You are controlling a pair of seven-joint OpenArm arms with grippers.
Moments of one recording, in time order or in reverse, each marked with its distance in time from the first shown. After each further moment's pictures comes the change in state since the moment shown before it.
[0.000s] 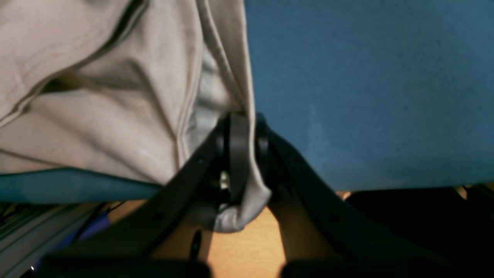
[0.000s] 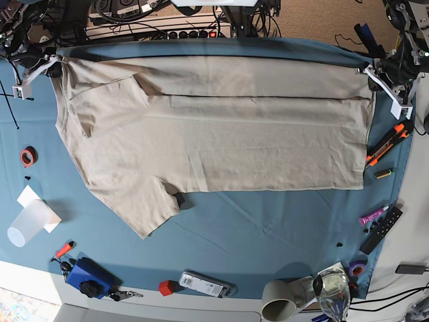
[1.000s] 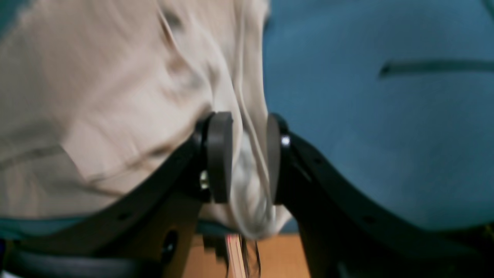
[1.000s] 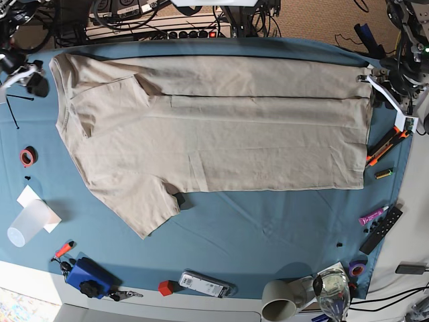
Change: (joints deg) left arm 0.3 0.0 -0.2 12.8 2.4 0.0 -1.7; right arm 4.7 0.0 12.2 0.1 18.2 2.6 -3.9
